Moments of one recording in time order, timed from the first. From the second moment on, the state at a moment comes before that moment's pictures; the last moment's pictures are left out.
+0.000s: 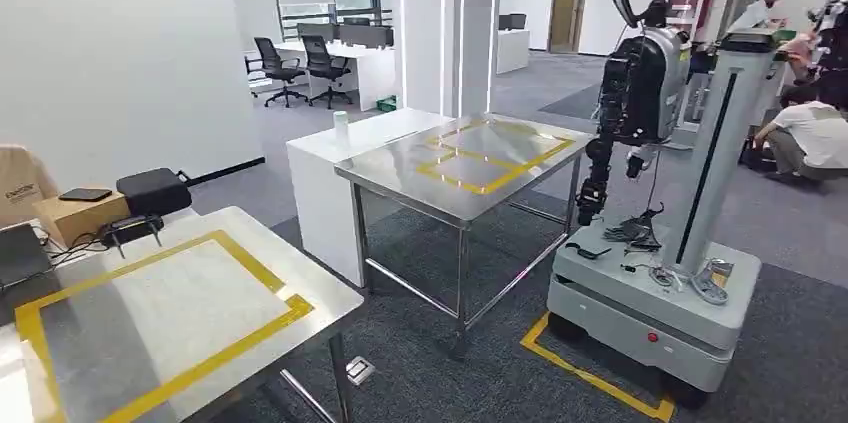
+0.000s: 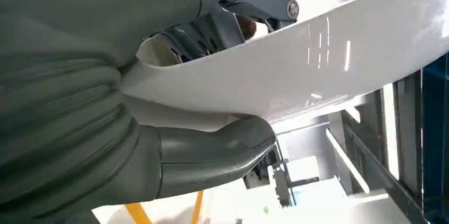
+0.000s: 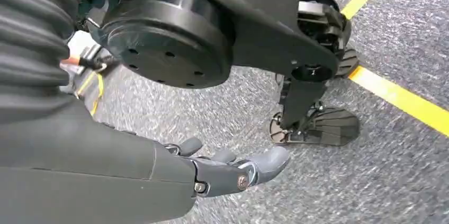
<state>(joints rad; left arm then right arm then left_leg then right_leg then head) 0.08 0.21 0.42 -1.79 0.15 0.08 -0.64 -0.02 0.11 -0.43 -0.17 0.32 0.35 0.09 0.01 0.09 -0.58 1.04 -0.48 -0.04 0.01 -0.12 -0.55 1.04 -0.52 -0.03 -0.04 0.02</state>
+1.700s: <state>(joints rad) -0.02 0.19 0.33 -1.74 0.17 0.21 -0.66 -0.02 0.12 -0.53 -0.17 0.25 0.35 0.08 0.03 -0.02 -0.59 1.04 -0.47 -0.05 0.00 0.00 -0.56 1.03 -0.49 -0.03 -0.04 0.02</state>
